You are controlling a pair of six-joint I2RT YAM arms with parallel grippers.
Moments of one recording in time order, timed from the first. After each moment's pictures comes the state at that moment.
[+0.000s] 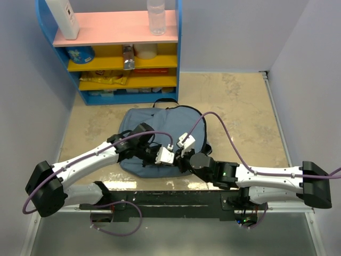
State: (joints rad) left arm -0.79 1.20 0.81 -0.60 0.58 0.79; right arm 1.29 1.07 0.59 0.12 0.48 0.32
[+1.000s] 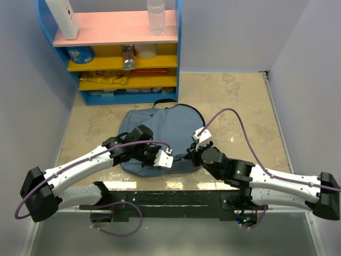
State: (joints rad) left arm -0.85 1.13 0.80 -0.60 0.51 0.82; right arm 1.19 0.87 0.57 -0.13 0.57 0.34
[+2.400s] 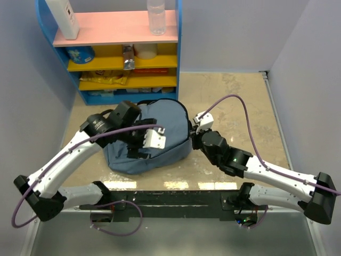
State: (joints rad) left arm -0.70 1.14 1.28 -1.15 0.36 0.96; right arm 1.02 1.00 0.71 -0.05 0.58 0.22
